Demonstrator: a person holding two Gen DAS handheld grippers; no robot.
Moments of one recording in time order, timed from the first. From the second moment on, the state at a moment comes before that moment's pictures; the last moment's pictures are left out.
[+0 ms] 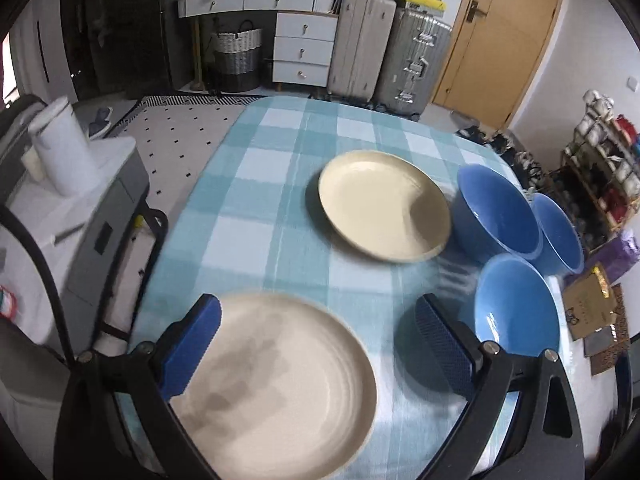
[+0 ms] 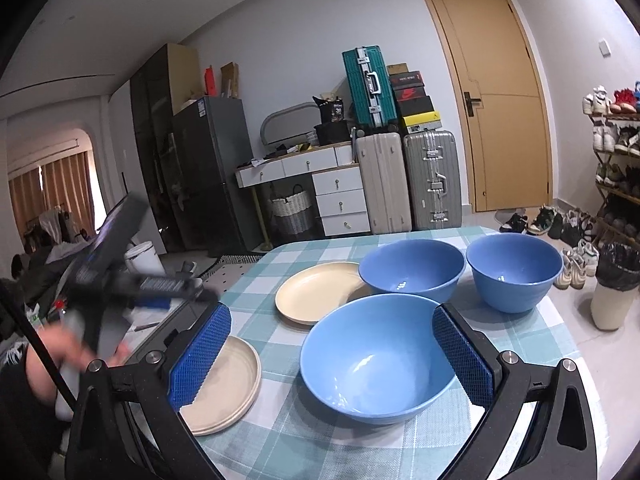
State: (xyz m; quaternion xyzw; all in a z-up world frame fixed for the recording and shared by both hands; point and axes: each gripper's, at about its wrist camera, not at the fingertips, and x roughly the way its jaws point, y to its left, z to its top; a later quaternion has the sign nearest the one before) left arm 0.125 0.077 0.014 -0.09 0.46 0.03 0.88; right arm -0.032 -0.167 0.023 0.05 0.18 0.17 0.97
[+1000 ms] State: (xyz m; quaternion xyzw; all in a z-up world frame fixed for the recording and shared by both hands) left arm 0.328 0.078 -0.100 -0.11 0.62 -0.03 0.78; right arm -0.040 -0.187 0.025 0.08 0.18 0.22 0.96
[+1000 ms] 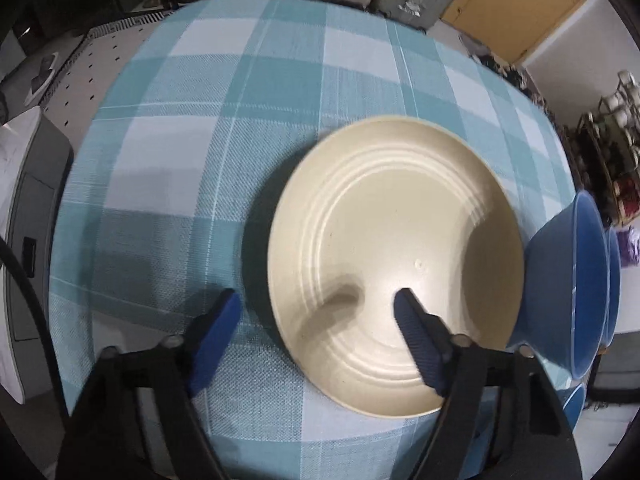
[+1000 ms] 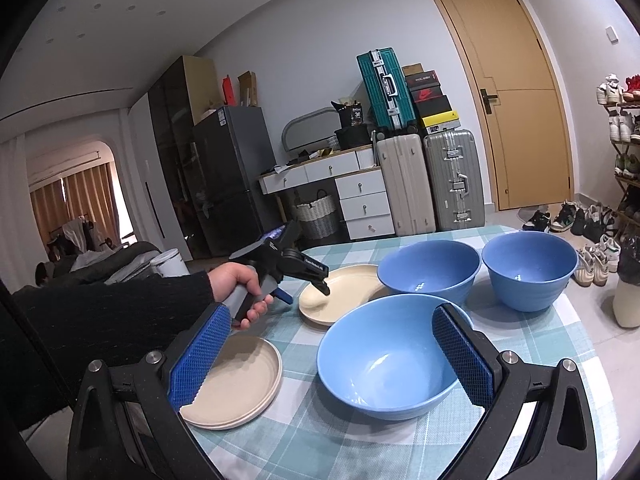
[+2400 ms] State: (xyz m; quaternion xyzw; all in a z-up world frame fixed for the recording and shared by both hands) left arm 0.317 0.124 -0.101 -0.09 0.62 0.01 0.78; right arm -0.013 -0.202 0.006 0.13 0.24 0.20 0.94
